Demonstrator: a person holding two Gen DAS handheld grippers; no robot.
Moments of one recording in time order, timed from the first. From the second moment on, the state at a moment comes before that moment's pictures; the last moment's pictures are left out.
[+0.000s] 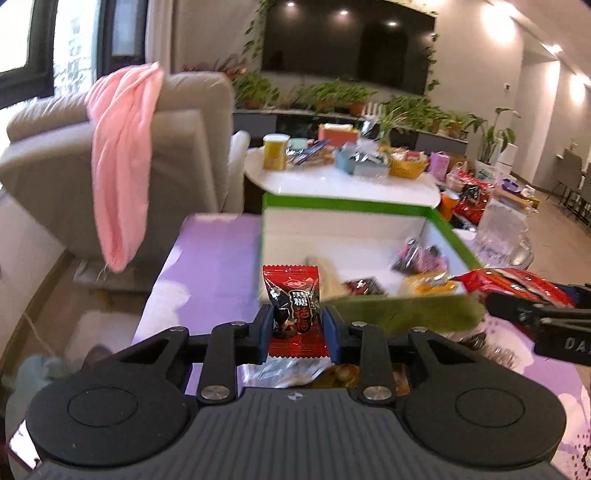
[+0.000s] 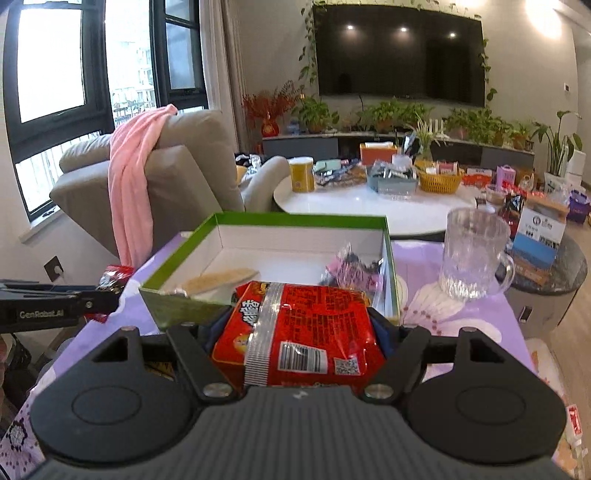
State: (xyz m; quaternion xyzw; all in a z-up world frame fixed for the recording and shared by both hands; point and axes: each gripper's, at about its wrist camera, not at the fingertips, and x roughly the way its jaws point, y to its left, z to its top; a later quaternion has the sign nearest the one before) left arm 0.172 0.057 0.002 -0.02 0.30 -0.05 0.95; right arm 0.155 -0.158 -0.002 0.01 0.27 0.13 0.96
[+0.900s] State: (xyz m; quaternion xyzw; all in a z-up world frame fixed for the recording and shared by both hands) left arm 0.270 0.015 -0.005 -0.02 0.31 -0.08 0.95; right arm 0.243 -0.151 -0.003 0.03 0.27 0.12 0.96
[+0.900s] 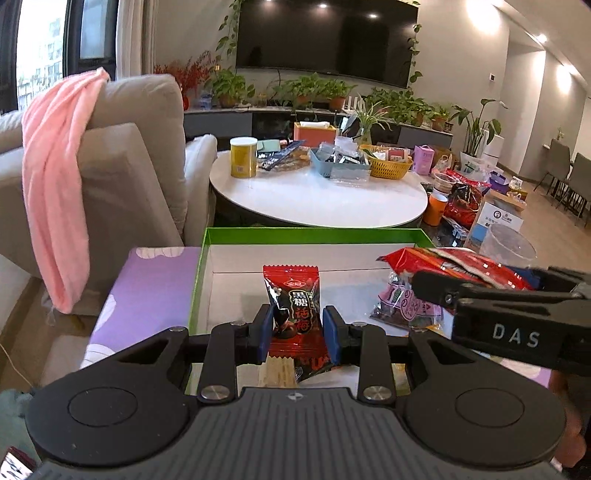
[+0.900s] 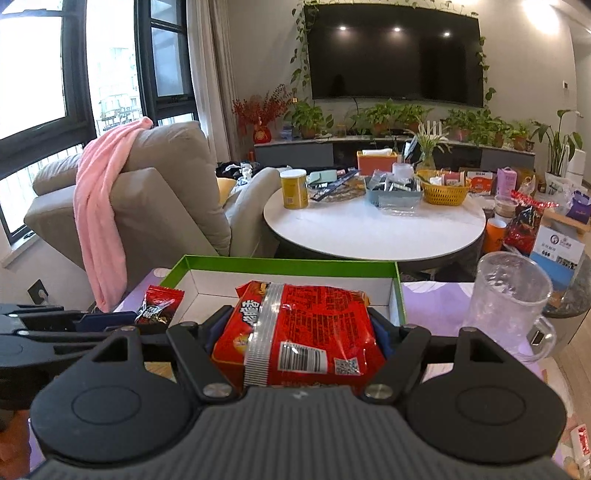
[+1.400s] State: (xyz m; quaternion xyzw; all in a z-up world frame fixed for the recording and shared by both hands) left arm 0.296 0.018 -0.029 -0.05 0.35 -0.06 0.93; right arm 0.253 -0.164 -0.017 0.06 0.26 0.09 0.96
